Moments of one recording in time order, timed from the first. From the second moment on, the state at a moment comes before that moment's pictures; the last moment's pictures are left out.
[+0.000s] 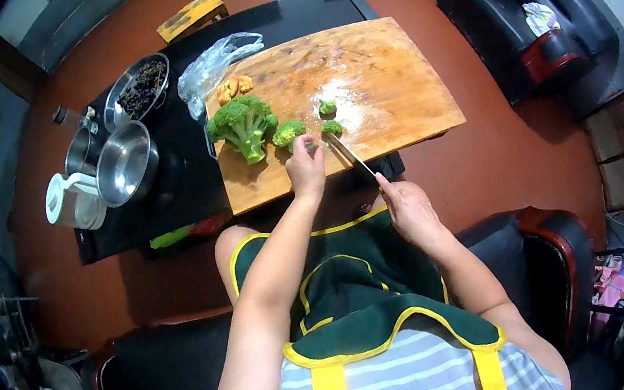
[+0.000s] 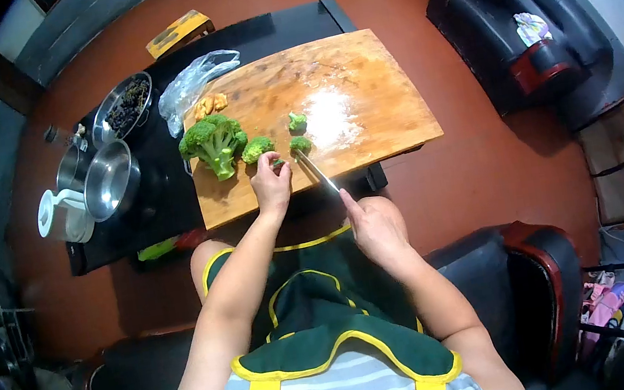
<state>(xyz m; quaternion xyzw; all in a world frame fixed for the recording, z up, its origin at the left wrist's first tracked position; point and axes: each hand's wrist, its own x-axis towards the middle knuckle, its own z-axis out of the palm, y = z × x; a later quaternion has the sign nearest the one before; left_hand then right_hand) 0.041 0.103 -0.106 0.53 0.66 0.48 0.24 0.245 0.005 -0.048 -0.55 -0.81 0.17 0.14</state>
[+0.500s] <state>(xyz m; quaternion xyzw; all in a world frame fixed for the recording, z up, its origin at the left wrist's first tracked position) -0.155 0.114 -0.093 0.42 0.82 0.35 0.16 0.234 0.003 -0.019 -0.56 -0.79 0.16 0.21</state>
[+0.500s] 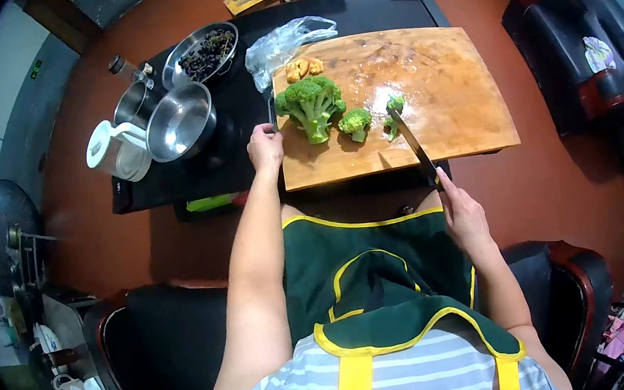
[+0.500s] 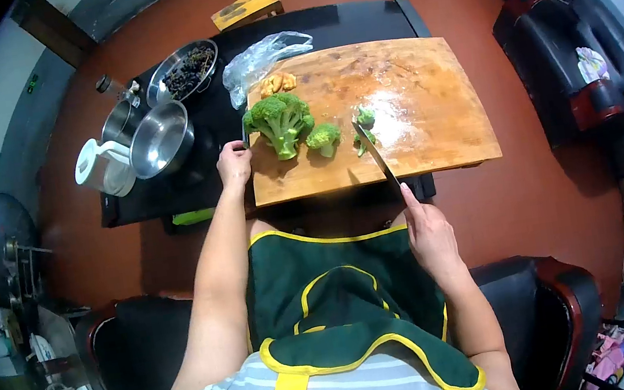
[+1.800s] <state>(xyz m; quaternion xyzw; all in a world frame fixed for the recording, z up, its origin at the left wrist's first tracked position) -0.057 0.315 0.030 0.16 0.51 0.52 0.66 0.301 0.084 0.022 -0.70 -0.61 0.21 0.29</state>
